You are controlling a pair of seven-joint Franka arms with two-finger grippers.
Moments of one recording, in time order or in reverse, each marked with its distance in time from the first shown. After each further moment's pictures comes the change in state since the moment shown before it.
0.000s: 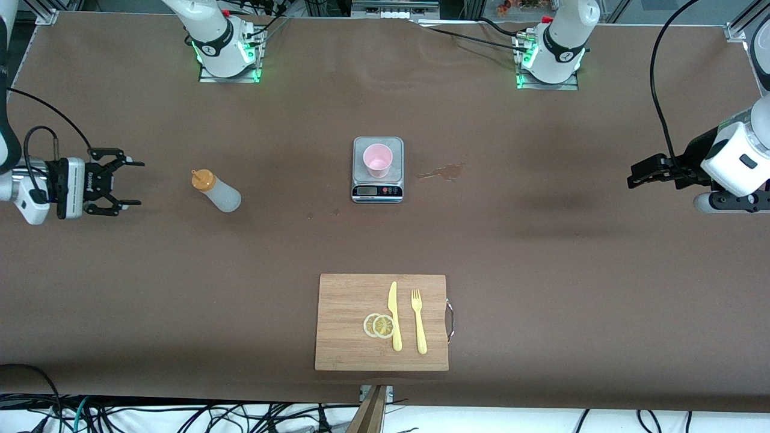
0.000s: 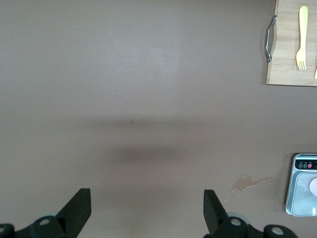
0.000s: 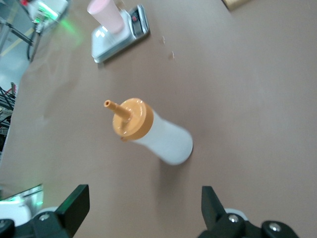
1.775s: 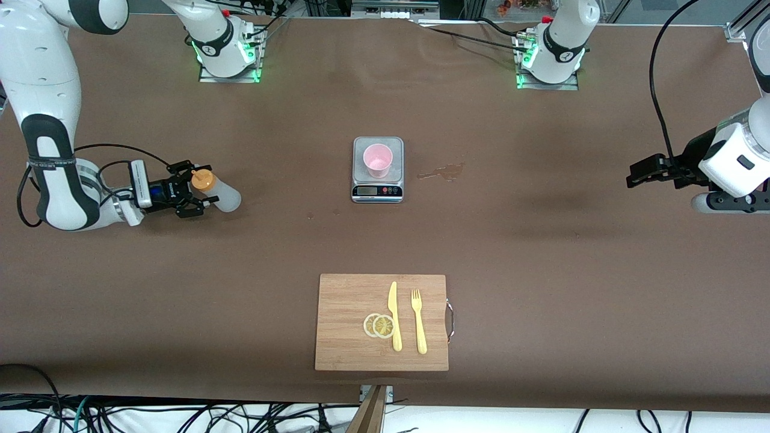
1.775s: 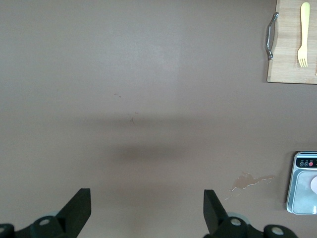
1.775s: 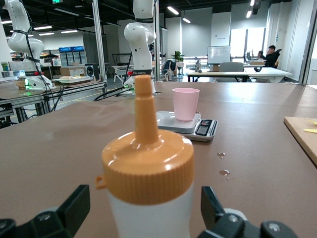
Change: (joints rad) left arm 0.001 0.002 -0.003 0.002 0.001 -0.007 0.001; right arm 0.013 0.344 0.043 -0.007 0.362 -0.271 -0.848
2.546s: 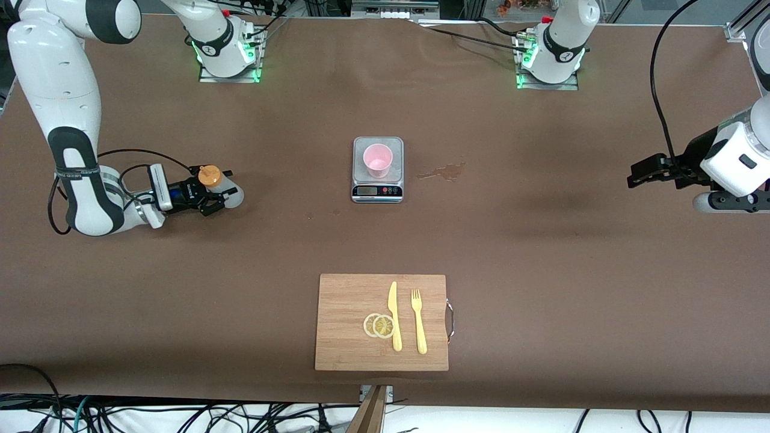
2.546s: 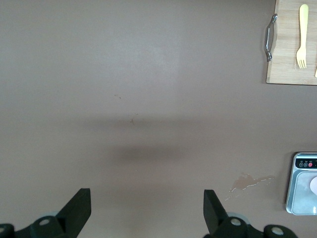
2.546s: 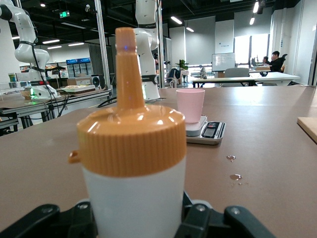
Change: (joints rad) left arm 0.000 0.000 0.000 0.004 0.000 0.000 0.000; right arm 0.039 0.052 -0.001 0.000 0.027 -0.012 -0.005
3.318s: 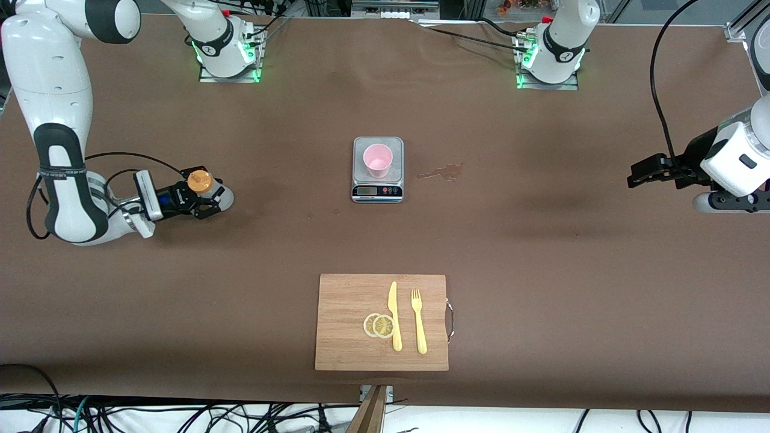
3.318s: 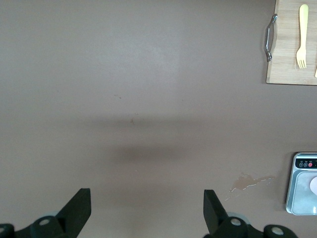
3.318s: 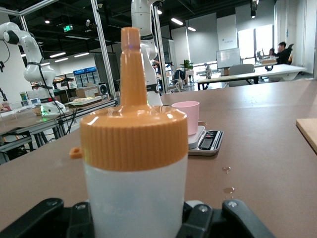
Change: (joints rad) left arm 0.000 0.000 0.000 0.000 0.000 0.000 0.000; right arm 0.008 -0.009 -0.006 0.134 -0.002 -0.098 0.227
